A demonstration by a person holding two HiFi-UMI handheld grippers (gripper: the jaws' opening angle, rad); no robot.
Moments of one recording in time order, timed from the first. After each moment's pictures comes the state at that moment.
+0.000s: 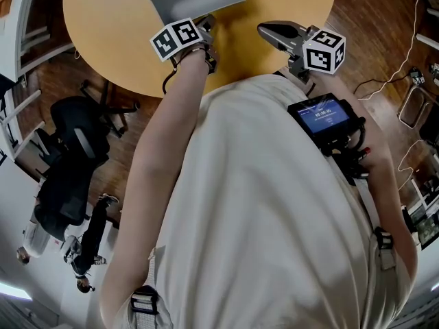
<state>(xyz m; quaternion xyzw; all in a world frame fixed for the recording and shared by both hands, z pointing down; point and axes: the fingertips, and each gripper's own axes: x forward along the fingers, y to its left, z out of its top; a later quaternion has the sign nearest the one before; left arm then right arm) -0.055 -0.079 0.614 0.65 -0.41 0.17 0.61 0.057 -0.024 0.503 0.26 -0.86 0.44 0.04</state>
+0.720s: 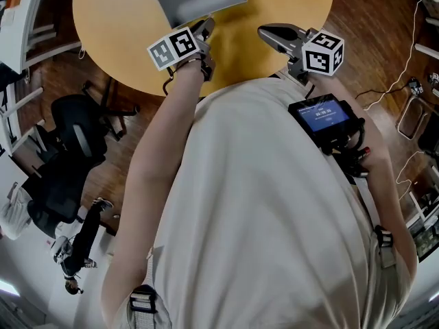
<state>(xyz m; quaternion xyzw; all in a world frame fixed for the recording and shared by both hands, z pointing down) -0.061 -0.080 0.581 0.71 -0.40 0.14 0.55 0.058 -0.022 0.497 0.25 -0.88 0.41 0.04</state>
